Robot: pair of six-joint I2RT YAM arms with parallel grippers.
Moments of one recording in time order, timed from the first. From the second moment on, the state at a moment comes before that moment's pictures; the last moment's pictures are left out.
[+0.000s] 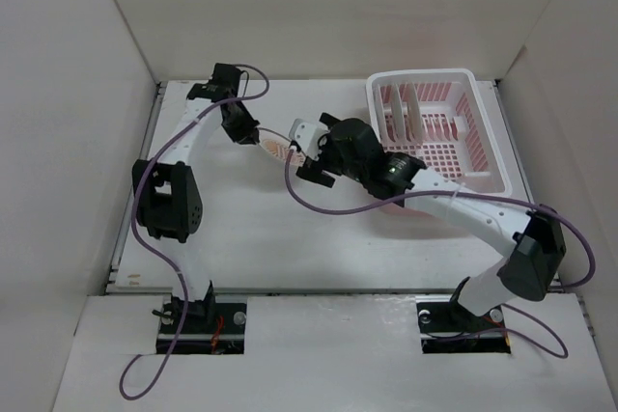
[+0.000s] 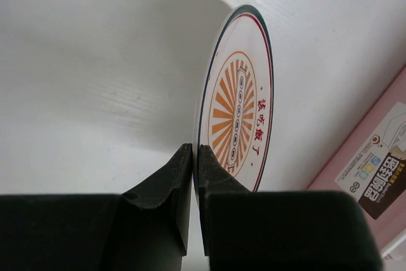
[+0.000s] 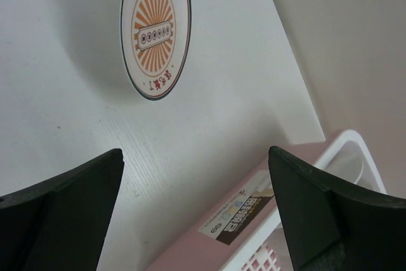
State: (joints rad) left arm -0.20 1.90 1.72 -0.90 0.07 -0.74; right arm 0.87 1.50 1.33 -0.28 0.19 -0.56
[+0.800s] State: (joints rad) left arm -0.12 1.66 1.65 -0.96 0.39 -0.89; right arm 0.90 1.73 1.47 -0.24 0.05 -0.61
